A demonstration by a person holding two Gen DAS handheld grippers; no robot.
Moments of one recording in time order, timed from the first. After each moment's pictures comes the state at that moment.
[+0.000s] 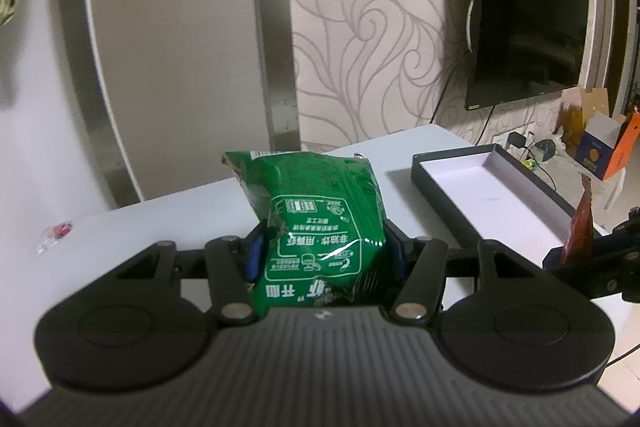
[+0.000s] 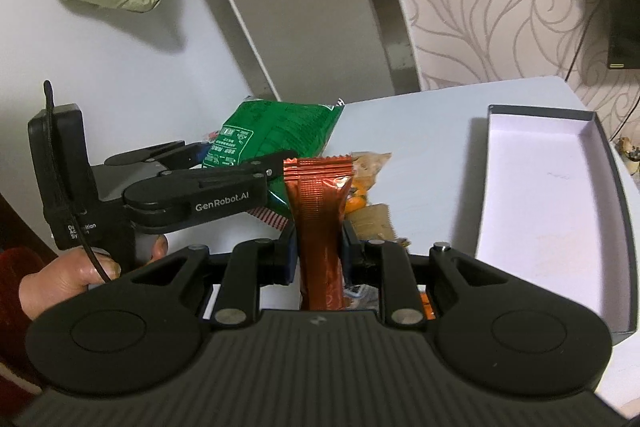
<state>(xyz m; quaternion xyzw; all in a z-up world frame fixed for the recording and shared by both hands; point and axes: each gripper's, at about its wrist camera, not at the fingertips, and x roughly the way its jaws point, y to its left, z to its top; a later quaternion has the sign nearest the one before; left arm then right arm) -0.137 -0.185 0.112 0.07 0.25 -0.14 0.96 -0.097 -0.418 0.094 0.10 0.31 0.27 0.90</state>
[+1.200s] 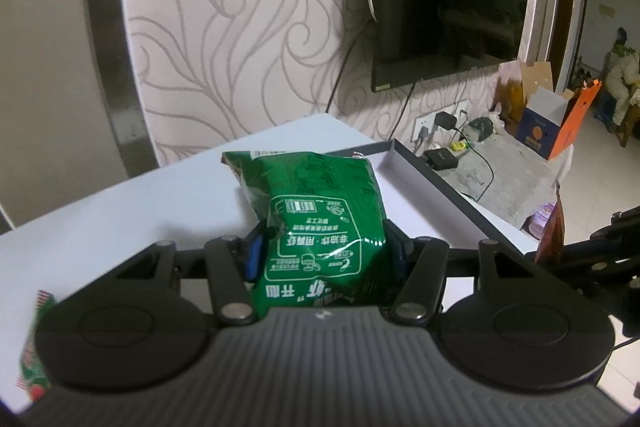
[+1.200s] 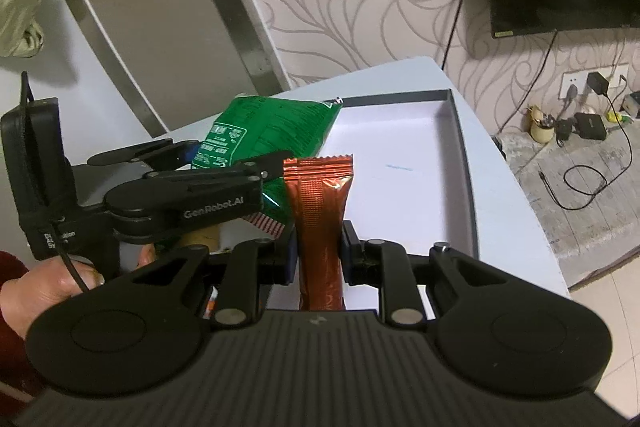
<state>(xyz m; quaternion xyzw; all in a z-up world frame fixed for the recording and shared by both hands) -0.077 -0.338 0.072 0.08 0.28 -0.24 0.92 -0.043 -0.549 0.066 0.13 0.35 0.14 0.92</state>
